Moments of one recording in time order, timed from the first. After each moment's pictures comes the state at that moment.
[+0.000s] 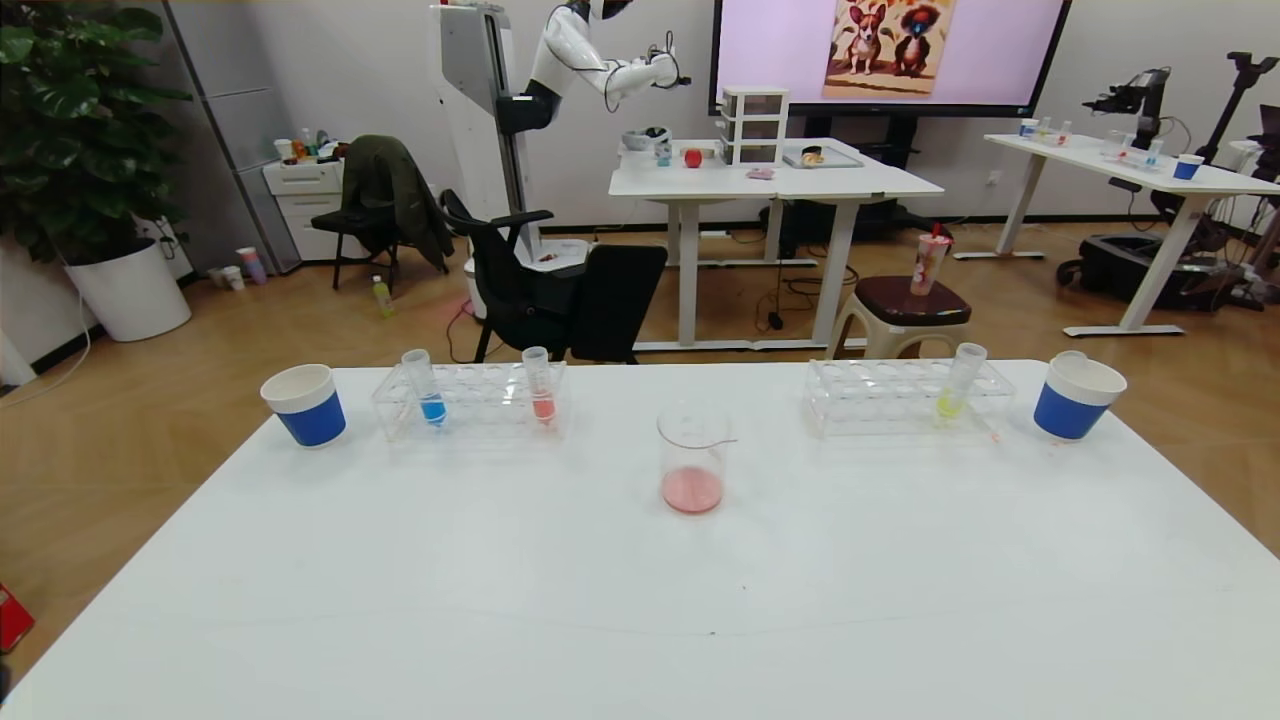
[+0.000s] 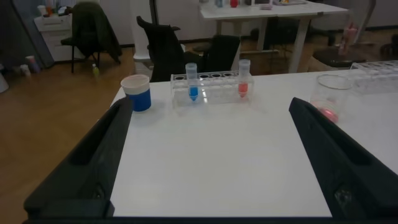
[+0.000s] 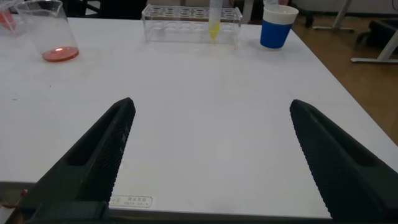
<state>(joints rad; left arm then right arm) -0.01 0.35 -0.35 -0.11 -0.04 0.04 0.00 0.00 0.00 0.00 0.01 0.00</state>
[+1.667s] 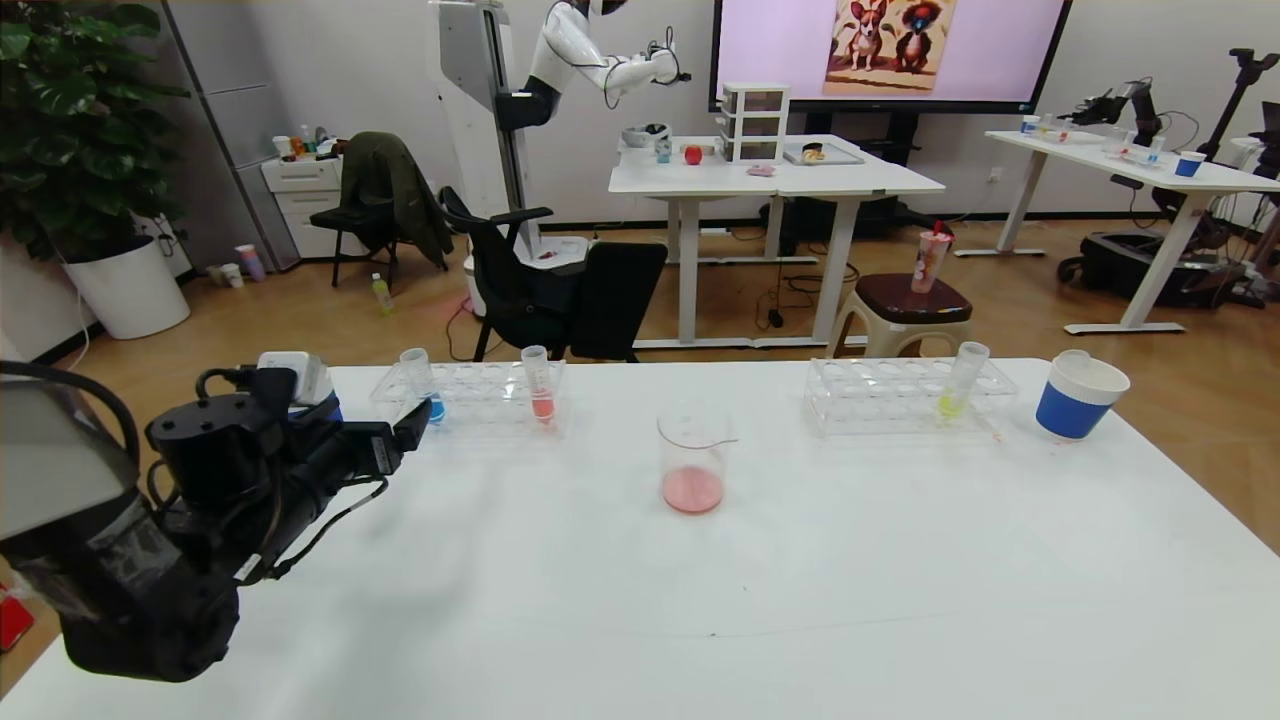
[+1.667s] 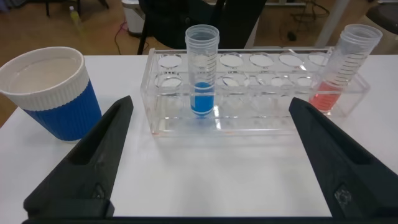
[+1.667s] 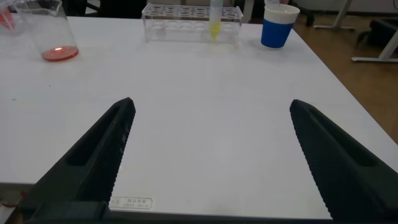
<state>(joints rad) -0.02 2.07 -0.50 -1.49 0.02 0.00 0.00 0.00 0.00 0.00 0.01 0.00</state>
